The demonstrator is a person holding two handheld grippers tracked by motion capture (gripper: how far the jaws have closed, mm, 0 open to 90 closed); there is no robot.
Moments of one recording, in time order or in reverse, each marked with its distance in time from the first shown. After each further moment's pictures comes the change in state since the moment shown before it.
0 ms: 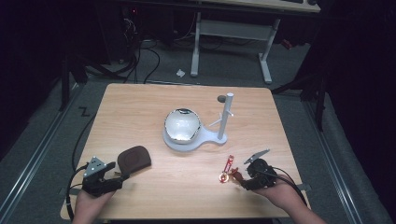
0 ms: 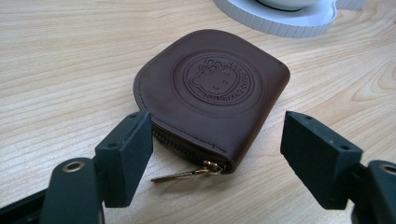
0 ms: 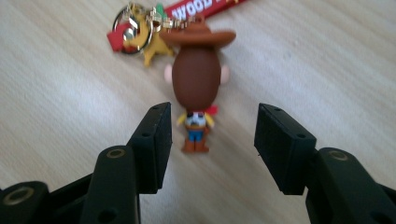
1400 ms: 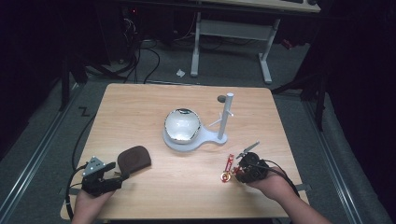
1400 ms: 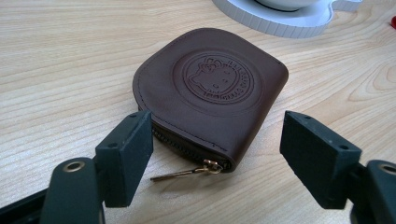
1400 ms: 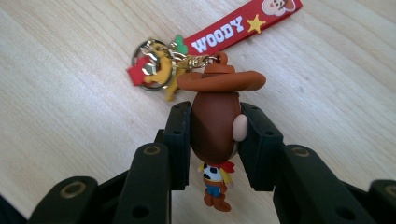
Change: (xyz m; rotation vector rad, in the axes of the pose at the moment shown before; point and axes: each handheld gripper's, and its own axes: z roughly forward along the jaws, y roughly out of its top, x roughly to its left) left arm 0.003 0.000 0.000 0.004 -0.021 -0.013; right arm 0.004 0.026 0.003 0.068 0.013 -0.032
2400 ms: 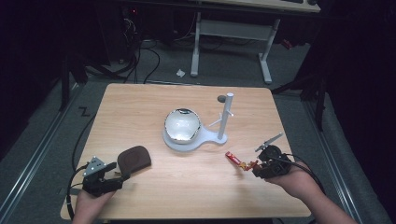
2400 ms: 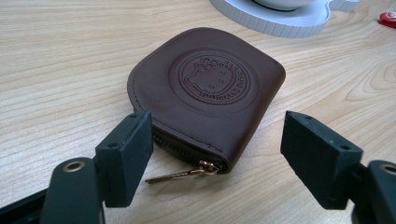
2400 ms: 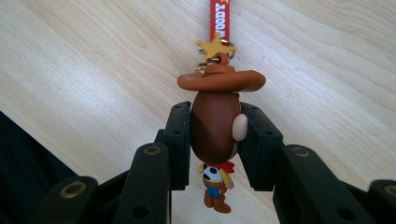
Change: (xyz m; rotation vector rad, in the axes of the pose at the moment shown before) left arm -0.001 0.000 0.001 -0.001 -0.006 0.002; right arm -0.020 -0.014 -0.068 -0.006 -0.026 0.046
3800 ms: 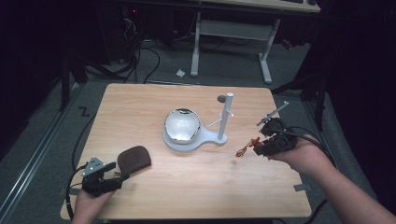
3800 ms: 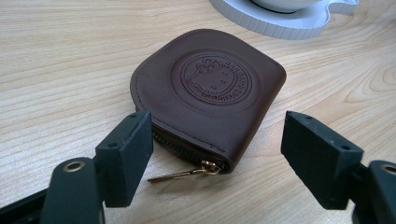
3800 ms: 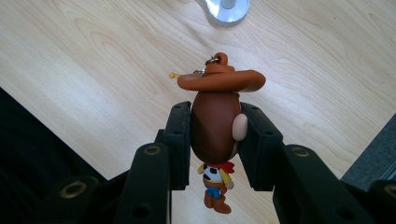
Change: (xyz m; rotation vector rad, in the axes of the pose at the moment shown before) left arm 0.002 0.000 -0.001 -0.009 -0.003 -0.007; right arm 0.001 0.056 -0.080 -0.027 -0.024 -0.047
